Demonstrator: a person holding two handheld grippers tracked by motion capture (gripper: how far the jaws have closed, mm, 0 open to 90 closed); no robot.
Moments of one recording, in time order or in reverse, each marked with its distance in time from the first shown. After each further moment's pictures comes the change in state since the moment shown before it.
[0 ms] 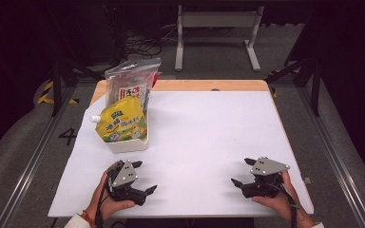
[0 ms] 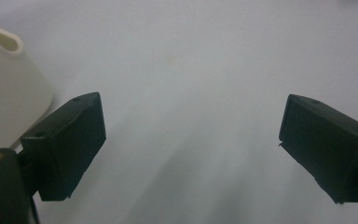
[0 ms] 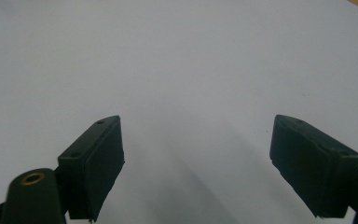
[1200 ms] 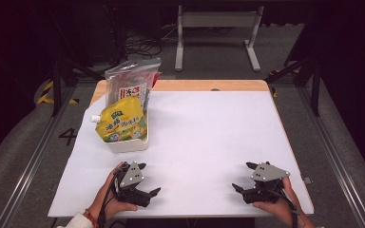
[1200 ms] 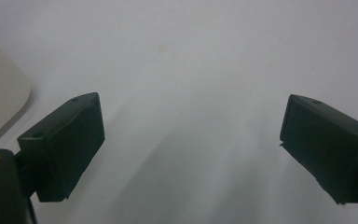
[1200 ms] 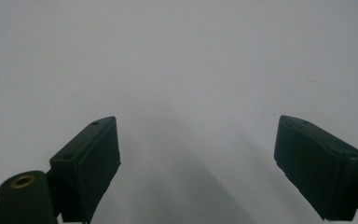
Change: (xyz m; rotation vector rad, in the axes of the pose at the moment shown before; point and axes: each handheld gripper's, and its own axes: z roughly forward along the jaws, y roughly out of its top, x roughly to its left) left arm -0.003 0.001 0.010 0.043 -0.002 0.000; right arm 0.008 -0.011 0.000 0.009 -0.013 -0.015
